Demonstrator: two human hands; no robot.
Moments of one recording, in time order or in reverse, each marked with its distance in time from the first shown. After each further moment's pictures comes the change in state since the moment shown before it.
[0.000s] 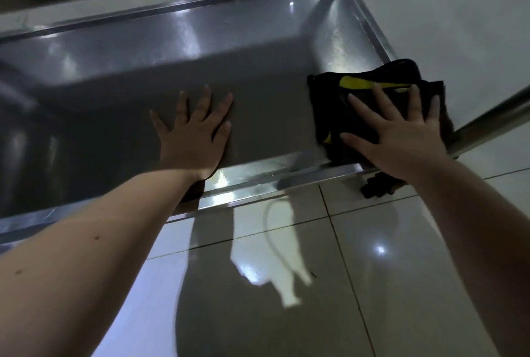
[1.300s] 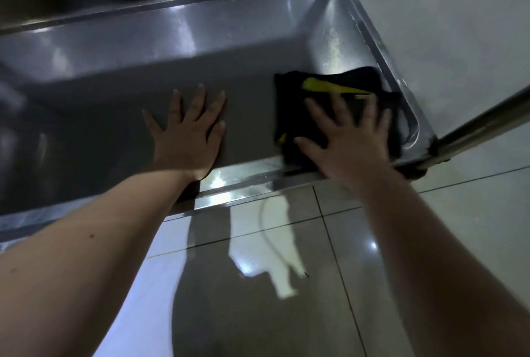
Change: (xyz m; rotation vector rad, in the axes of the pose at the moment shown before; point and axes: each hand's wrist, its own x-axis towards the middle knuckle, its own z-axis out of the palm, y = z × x) left_hand 0.005 0.000 0.005 0.009 0.028 0.004; right_hand 0.000 -0.070 0.005 0.037 0.018 -0.027
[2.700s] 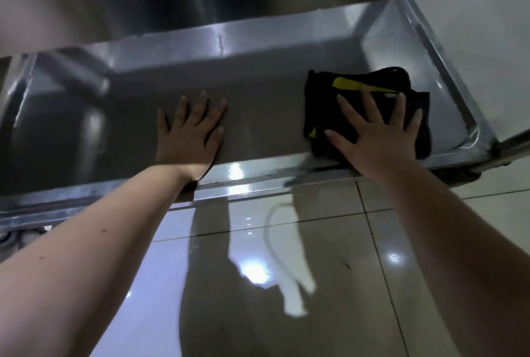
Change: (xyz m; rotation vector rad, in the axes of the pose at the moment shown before) left_hand -0.044 -0.105 -0.014 0.033 -0.017 -0.018; right_hand 0.004 -0.040 0.005 -0.013 0.002 0.012
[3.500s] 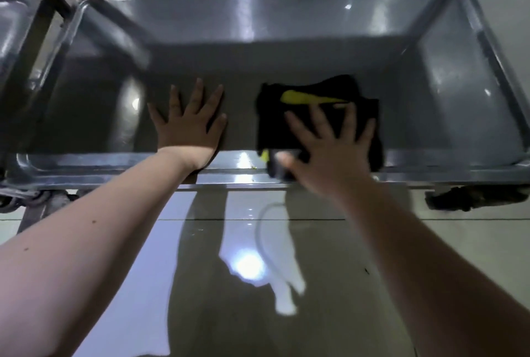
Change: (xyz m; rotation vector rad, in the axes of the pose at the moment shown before) left_hand -0.021 -0.044 0.001 -0.036 -0.007 -0.261; right_hand -0.037 -0.127 0.003 0.036 -0.012 -0.300
